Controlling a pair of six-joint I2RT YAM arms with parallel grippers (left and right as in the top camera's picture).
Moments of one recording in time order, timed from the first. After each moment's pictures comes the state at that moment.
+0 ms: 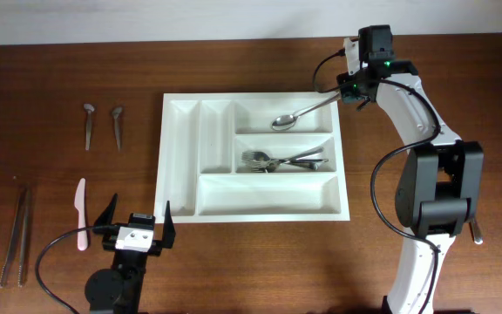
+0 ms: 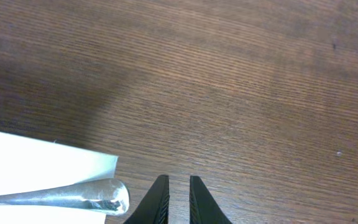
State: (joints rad) left arm 0.01 0.01 0.01 -0.07 0.09 0.27; right arm 0.05 2.20 1.82 -0.65 0.05 -0.20
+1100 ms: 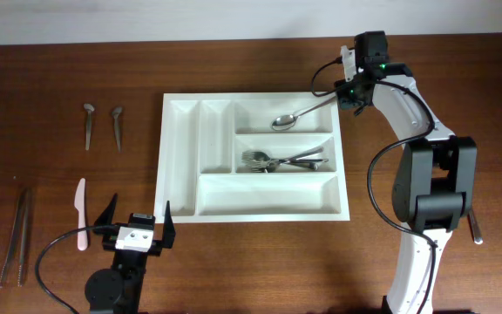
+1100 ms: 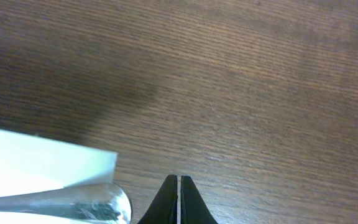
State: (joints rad) left arm 0.01 0.01 0.01 -0.07 0.09 0.27; right arm 0.05 2.25 1.82 -0.65 0.04 -0.19
